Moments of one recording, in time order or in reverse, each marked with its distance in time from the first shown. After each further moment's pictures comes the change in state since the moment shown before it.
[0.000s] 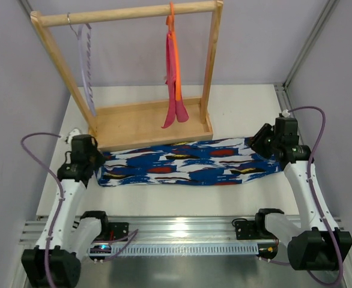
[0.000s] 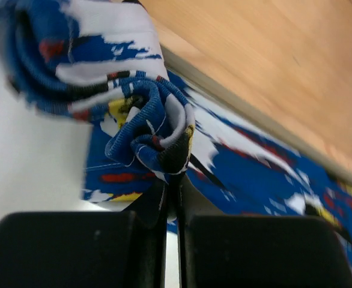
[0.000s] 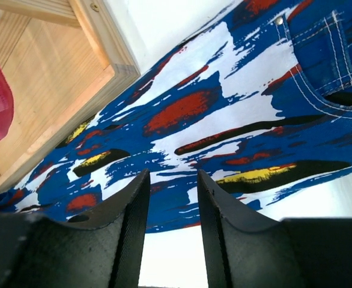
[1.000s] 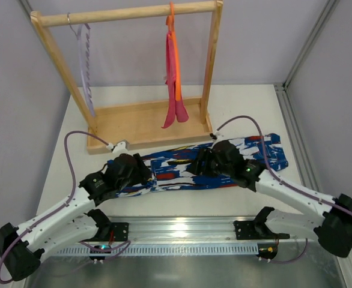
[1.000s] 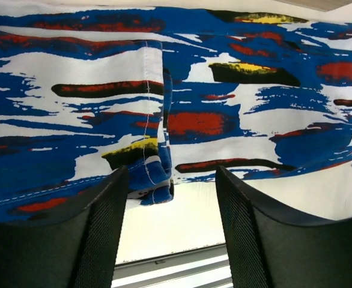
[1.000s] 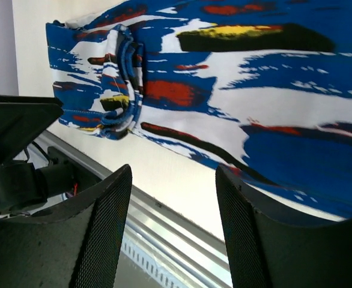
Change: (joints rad) left arm -0.929 -0.074 -0.136 0.079 -0.167 -0.307; right arm 0.779 -0.022 -0.235 0.363 0.059 0.206
